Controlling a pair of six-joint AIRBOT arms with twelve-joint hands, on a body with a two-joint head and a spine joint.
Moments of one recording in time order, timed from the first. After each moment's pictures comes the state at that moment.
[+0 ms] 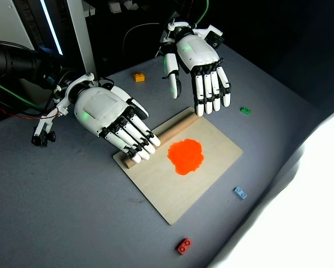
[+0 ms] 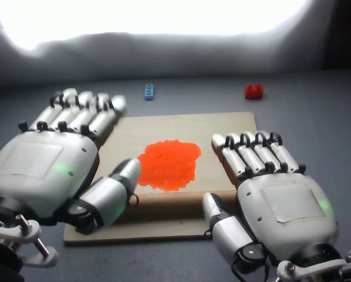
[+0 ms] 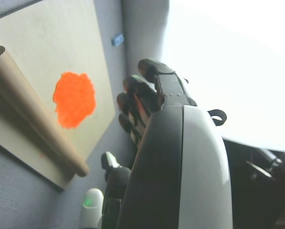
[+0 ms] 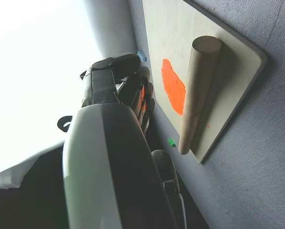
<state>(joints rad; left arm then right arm) 0.79 -0.94 0.59 -0.78 -1.24 1.61 -0.77 -1.47 0.74 0.88 1.50 -1.76</state>
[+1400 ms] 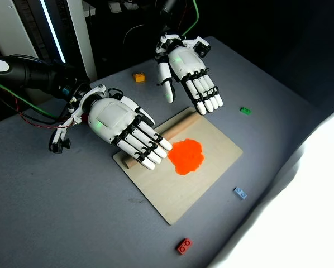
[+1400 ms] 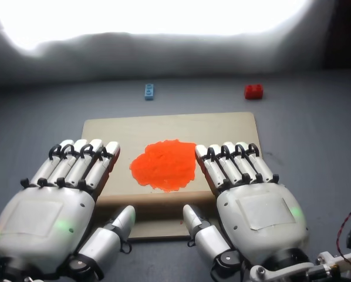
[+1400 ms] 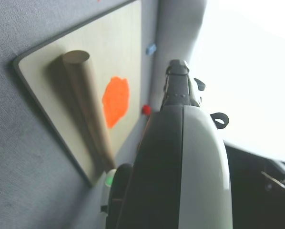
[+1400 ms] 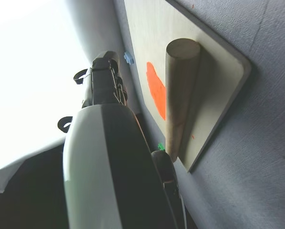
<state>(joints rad) 0.99 -1.12 0.66 -0.75 -1.43 1.55 -0.78 -1.59 0.89 0.87 1.45 -1.76</state>
